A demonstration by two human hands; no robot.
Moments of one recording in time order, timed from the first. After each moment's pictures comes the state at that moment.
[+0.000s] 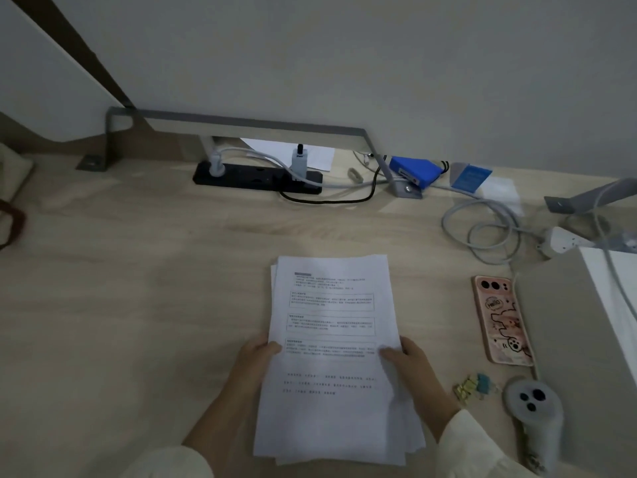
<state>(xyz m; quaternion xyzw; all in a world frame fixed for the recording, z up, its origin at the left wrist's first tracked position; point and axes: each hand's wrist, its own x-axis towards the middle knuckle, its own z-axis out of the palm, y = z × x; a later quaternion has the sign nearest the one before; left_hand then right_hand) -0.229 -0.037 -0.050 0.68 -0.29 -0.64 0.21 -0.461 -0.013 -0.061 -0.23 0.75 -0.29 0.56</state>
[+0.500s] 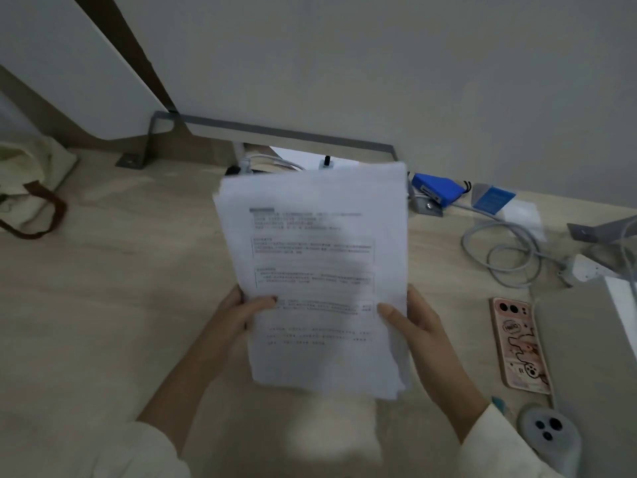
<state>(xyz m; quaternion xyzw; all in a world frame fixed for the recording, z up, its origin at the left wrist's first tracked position) -0.183 -0.070 0.009 0.58 -0.36 -0.63 0.38 -0.430 -0.044 0.035 -0.42 0.55 -0.44 0.58</state>
